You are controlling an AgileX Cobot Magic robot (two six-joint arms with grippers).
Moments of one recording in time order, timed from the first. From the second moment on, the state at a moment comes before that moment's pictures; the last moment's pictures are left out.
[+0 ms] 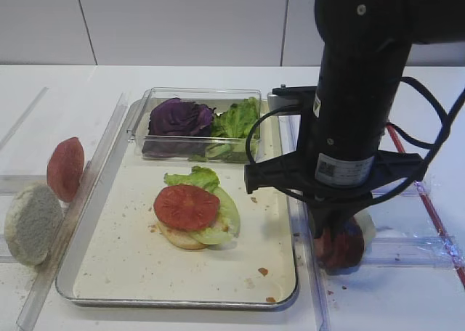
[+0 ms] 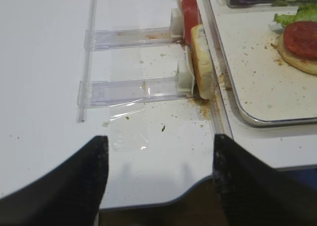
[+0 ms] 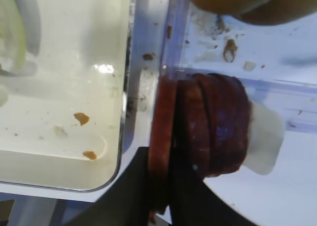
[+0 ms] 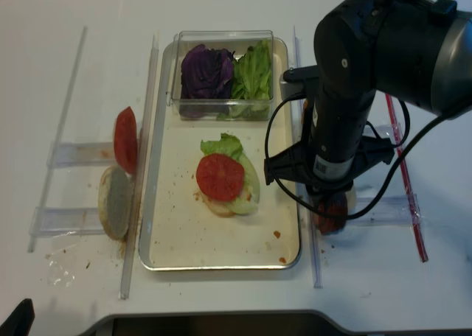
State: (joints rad) left arm -0.07 -0.01 -0.48 0.00 1.17 -0.02; right arm 0.65 1.66 -1.18 0.10 1.18 0.48
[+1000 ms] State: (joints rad) left arm -0.07 -0.01 -0.48 0.00 1.17 -0.02; right arm 0.65 1.66 -1.28 0.20 1.20 0.40
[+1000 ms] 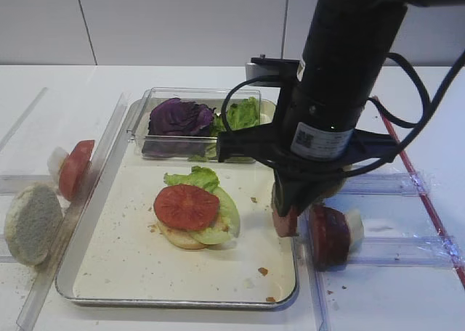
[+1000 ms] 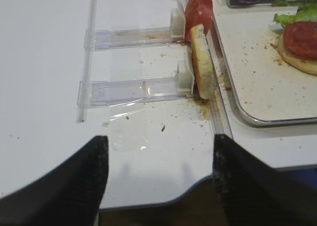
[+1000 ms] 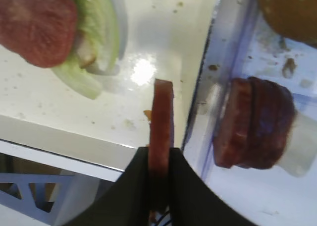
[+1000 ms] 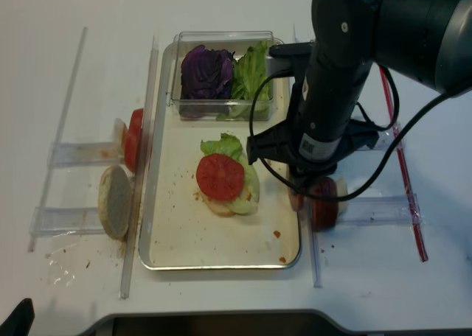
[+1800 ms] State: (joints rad) left arm -0.07 -0.01 -0.48 0.00 1.17 -0.02; right arm 0.65 1.68 -1.28 0.69 0.84 -0.04
